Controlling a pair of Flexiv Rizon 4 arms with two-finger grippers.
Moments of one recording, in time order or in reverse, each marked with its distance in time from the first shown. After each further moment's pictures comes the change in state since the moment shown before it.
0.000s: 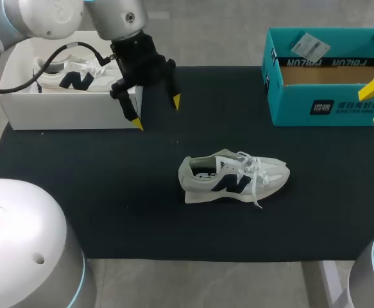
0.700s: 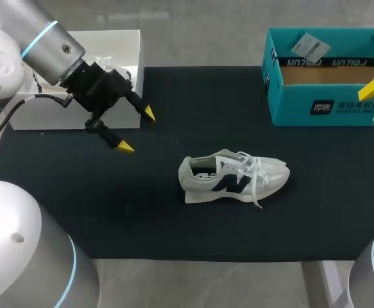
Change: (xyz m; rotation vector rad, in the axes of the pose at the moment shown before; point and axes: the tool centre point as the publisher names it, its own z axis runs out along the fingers) left arm 0.049 0.007 0.028 0.425 -0.254 -0.392; right arm 0.000 0.000 0.000 0.000 0.000 0.000
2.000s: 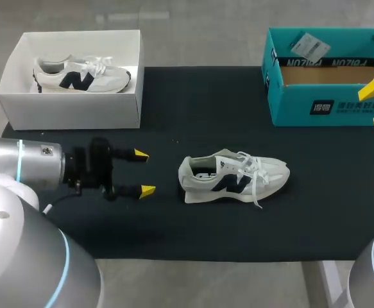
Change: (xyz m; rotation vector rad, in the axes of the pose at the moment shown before) left arm 0.042 0.039 0.082 0.307 -0.509 -0.449; right arm 0.000 0.000 0.000 0.000 0.000 0.000
